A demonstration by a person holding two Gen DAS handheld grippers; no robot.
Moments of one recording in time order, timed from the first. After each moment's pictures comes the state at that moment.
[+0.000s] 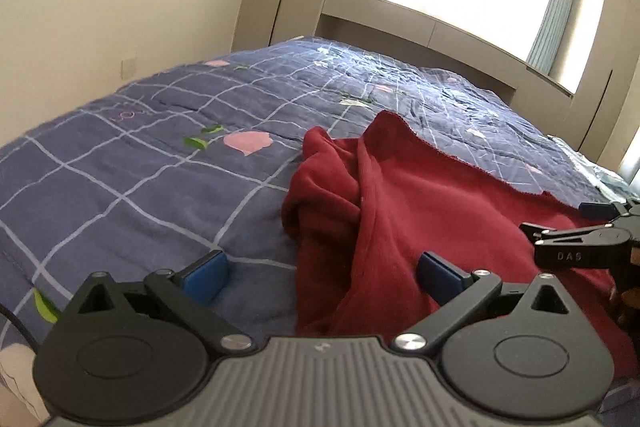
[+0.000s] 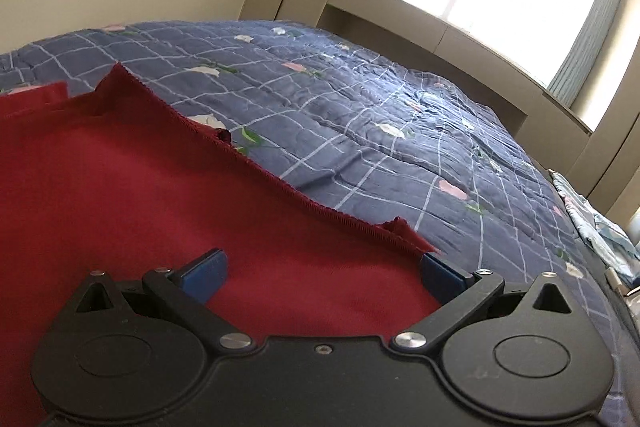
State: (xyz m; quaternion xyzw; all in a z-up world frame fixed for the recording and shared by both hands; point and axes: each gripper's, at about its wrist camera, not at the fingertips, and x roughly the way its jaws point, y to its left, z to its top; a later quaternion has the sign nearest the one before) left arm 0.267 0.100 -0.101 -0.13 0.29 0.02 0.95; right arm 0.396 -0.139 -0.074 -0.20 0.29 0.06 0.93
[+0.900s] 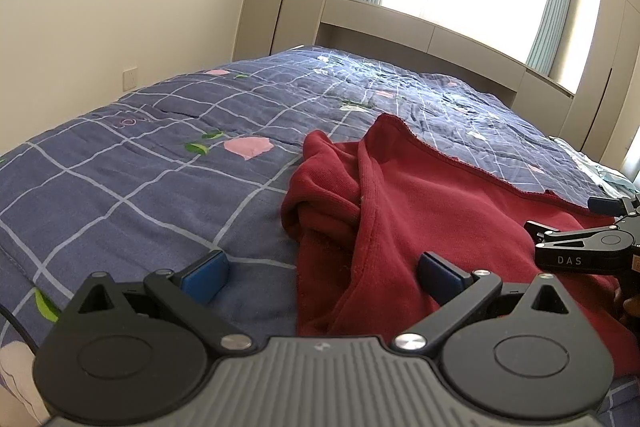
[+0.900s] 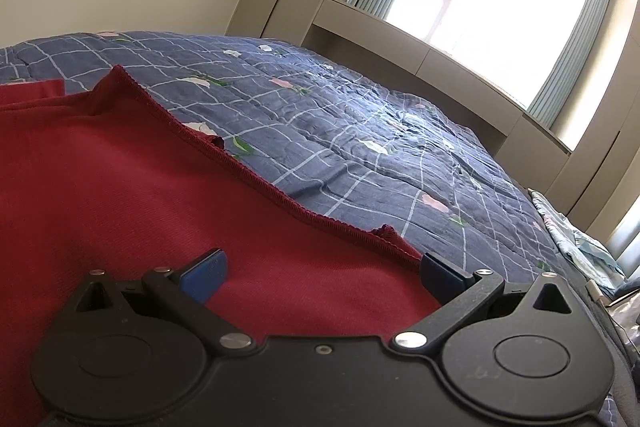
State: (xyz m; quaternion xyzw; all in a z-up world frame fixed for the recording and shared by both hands) left arm 0.263 0.101 -0.103 -0.12 0.28 0.02 0.95; right arm 0.384 -0.133 -0.080 -0.23 0.26 0.04 0.94
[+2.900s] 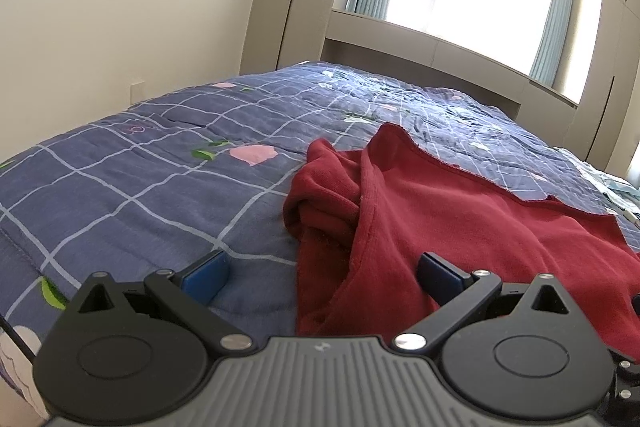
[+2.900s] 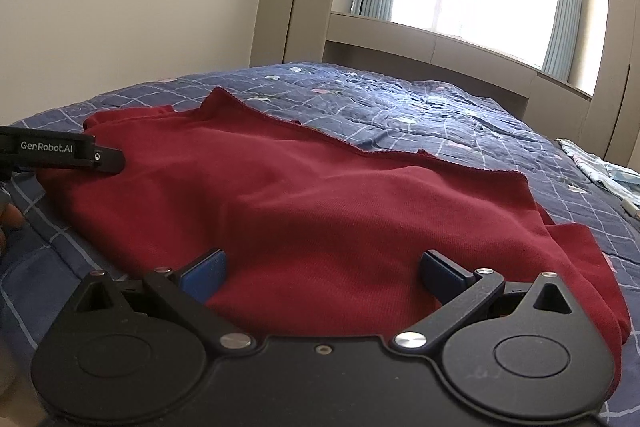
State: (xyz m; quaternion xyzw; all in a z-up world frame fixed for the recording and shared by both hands) left arm 0.253 0.102 -0.106 -0.12 0.26 0.03 0.96; right arm 0.248 -0.143 -0.079 -0.10 0.25 0.09 0.96
